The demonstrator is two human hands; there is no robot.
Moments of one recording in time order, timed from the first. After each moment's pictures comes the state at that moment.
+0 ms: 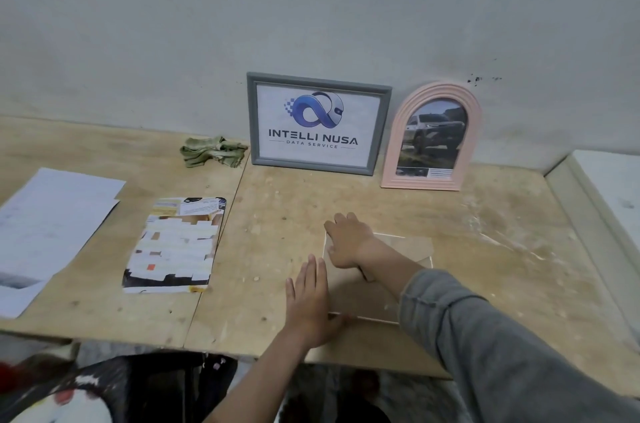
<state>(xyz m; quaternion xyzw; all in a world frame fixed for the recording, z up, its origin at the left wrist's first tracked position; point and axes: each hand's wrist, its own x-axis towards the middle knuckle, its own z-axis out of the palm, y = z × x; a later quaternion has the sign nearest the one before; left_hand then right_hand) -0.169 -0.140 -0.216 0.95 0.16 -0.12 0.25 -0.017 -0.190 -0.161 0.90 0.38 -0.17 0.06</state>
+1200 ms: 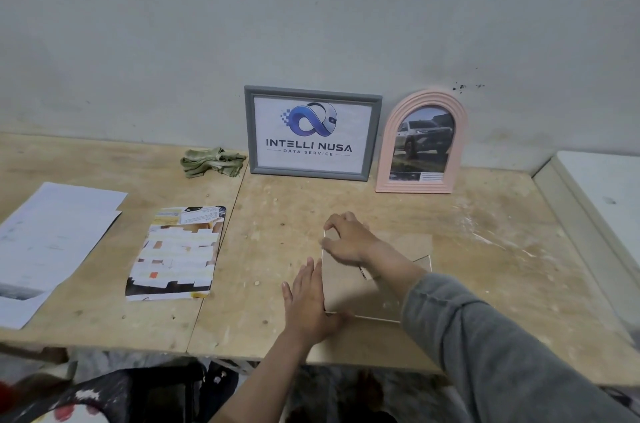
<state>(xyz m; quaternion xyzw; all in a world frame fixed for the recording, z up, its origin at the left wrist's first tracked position) -0.171 -0.137 -0.214 0.93 0.18 -0.07 0.32 -0.017 -0.203 -0.155 0.91 0.25 -0.27 -0.21</state>
